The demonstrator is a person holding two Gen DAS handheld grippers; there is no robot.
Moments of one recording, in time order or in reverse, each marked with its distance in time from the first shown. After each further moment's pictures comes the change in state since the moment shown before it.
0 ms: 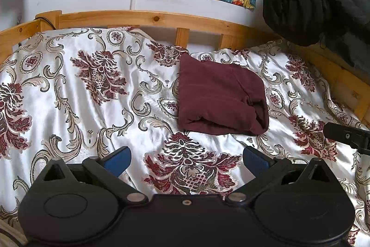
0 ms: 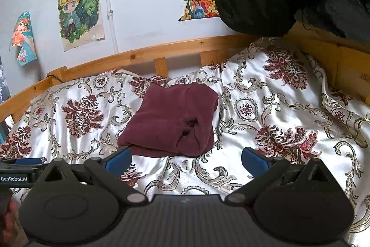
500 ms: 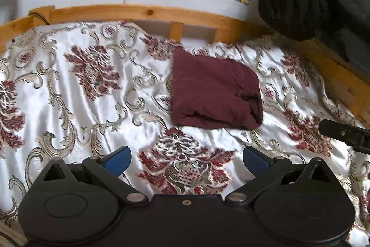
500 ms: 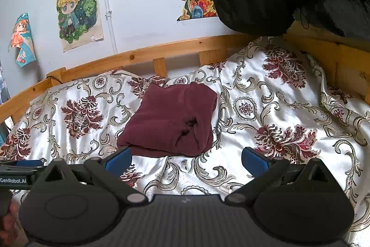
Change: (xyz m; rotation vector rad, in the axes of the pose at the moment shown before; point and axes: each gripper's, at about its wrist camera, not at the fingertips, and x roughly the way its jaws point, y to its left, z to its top) left arm 0.004 0.003 0.004 0.007 0.053 -0.040; right arm 0.000 -0.002 0.000 0.006 0.000 -0.001
